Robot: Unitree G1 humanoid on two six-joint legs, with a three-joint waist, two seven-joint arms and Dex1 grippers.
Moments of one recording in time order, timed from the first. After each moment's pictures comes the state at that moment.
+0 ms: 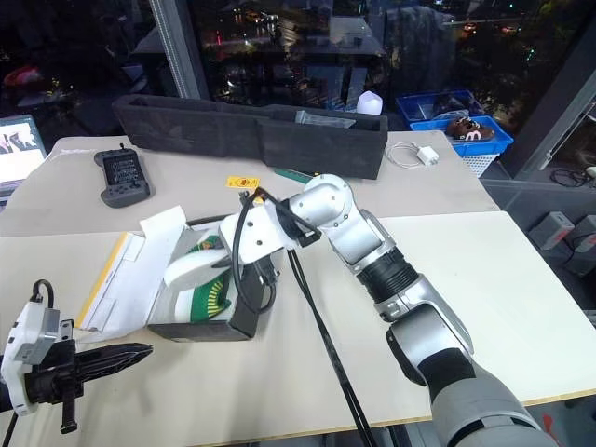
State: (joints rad) left arm 0.49 0.85 0.64 -0.53 -0.73 0.50 -1.21; right arm -1.09 -0.28 0.42 0.28 -0.01 -0.21 1.29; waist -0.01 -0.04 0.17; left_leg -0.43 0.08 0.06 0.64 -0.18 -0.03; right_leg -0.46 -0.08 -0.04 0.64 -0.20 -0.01
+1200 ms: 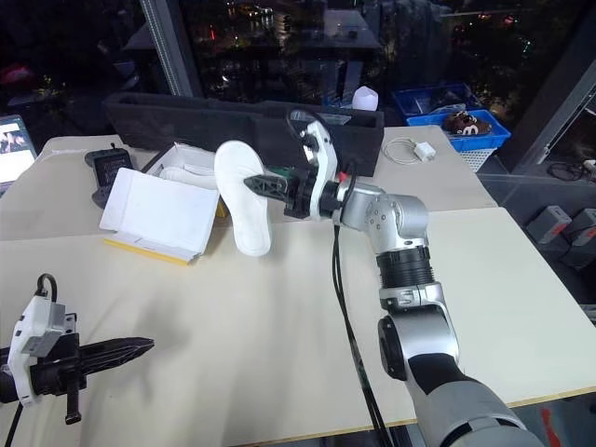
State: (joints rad) left arm 0.44 0.86 0.61 -0.50 -0.69 0.50 -1.21; right arm -1.06 -0.18 -0.08 0.33 0.64 0.96 0.64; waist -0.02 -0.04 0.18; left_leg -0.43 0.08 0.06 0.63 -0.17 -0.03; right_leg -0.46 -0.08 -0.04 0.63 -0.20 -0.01
